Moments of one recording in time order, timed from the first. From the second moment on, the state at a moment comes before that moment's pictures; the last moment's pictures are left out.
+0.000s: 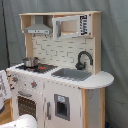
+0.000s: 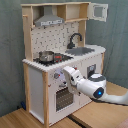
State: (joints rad) arm -0.78 -1.51 1.57 -2.14 -0.14 2.89 0.56
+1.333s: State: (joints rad) arm -0.91 -1.50 1.58 -2.04 -0.15 2.90 0.28
